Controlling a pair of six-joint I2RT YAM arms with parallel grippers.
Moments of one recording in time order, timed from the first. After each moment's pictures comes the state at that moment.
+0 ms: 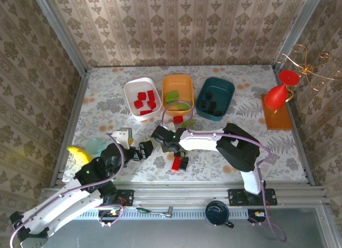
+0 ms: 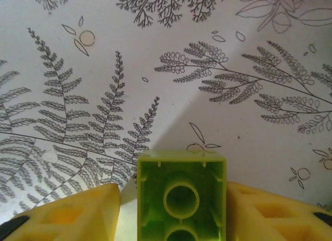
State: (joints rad) left arm -0.92 0.41 0.41 -0.42 -0.29 -0.62; right arm 1.00 1.98 1.26 -0.48 0.35 0.70
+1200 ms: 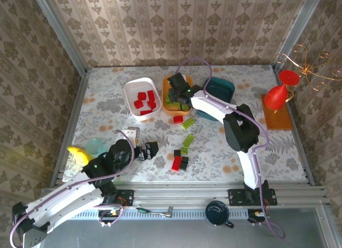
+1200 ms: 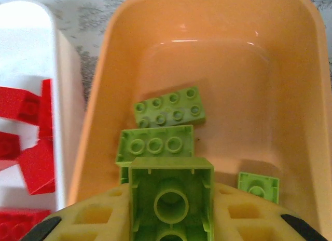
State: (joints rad) left arm -0.92 0.56 0.42 -0.37 -0.23 -0.62; right arm 0.59 2.16 1.78 -0.47 0.26 0.47
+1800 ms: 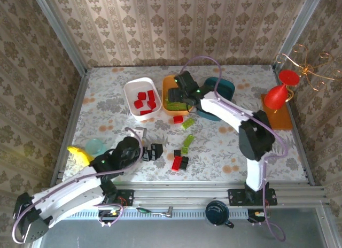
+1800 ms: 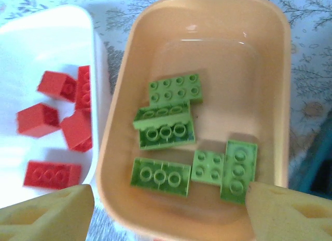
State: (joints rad) left arm -0.92 0.73 0.43 -0.32 -0.13 -0.61; right arm 0.60 1.89 1.59 -0.48 0.20 0.45
